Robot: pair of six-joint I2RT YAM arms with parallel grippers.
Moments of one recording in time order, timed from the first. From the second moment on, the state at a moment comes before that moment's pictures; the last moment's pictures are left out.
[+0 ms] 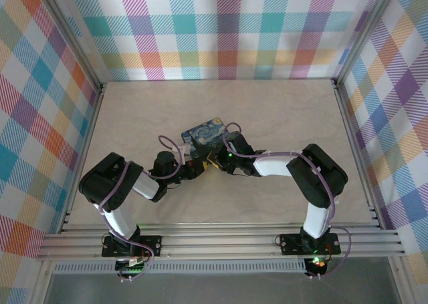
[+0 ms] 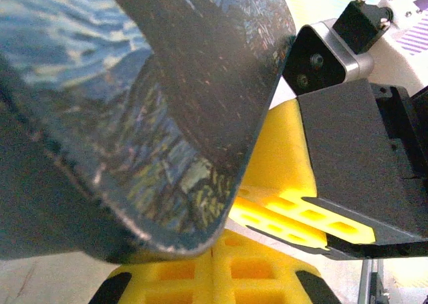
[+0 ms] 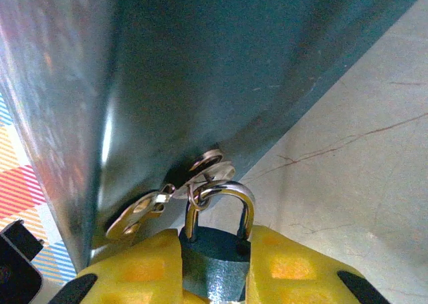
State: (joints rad) left arm -0.48 1.72 0.36 0.96 0.51 -0.76; right arm 0.74 1.81 0.90 0.18 -0.25 1.31
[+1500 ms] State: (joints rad) left arm -0.52 1.34 0.34 0.54 0.35 -0.73; right arm 0.71 1.76 0.99 -0.14 -0.34 1.25
